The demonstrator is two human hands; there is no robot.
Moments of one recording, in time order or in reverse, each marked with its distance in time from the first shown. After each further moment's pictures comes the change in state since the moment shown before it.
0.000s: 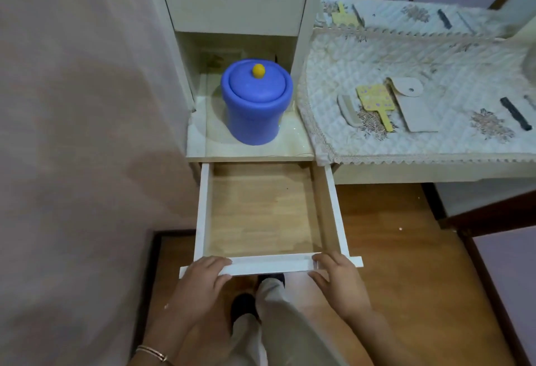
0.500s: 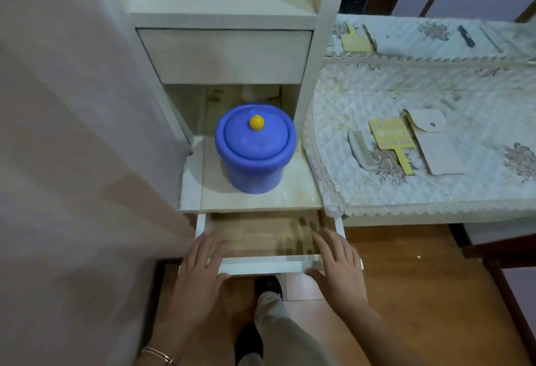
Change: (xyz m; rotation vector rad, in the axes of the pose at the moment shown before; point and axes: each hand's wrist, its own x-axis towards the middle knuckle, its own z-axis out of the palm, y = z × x) left_hand 0.112 -0.004 -0.032 0.286 0.171 0.036; right_hand 0.126 -0.011 -0.029 -0.230 0.153 -0.102
